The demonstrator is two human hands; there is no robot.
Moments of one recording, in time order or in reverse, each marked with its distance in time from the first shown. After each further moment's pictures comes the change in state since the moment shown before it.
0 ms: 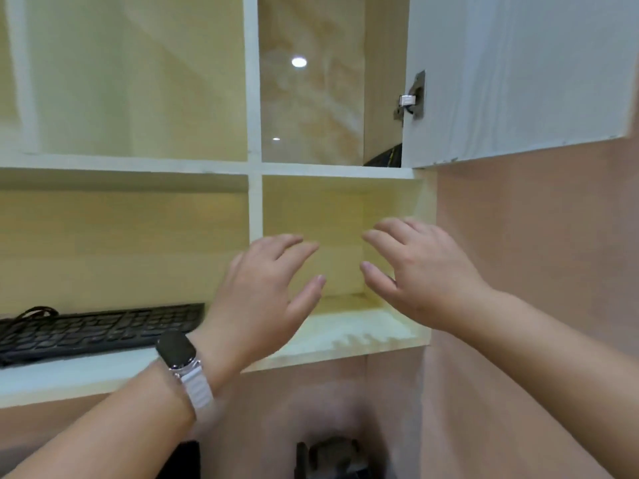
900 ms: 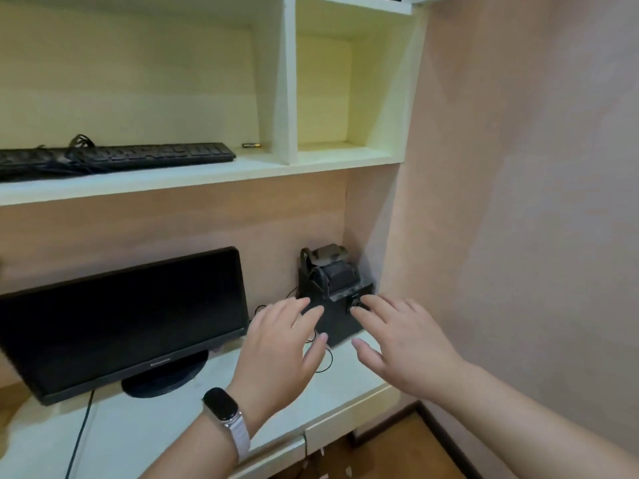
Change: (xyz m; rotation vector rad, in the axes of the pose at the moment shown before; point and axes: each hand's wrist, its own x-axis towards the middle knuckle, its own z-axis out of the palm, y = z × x) left_hand -0.343 0.029 -0.069 -0.159 -0.466 -0.068; right_hand -0.280 -0.262 -0.078 0.097 -0.529 0.150
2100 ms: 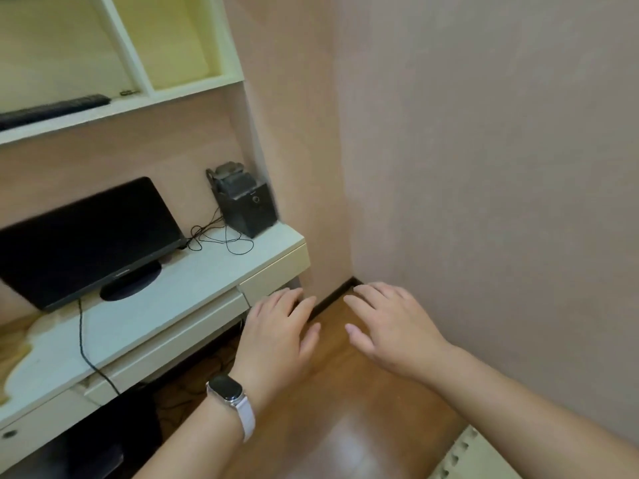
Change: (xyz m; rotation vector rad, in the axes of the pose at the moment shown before) left_hand -0.293 0.322 -0.079 0.050 -0.239 0.192; right_hand -0.458 -0.052 -0.154 0.136 -0.090 0.302
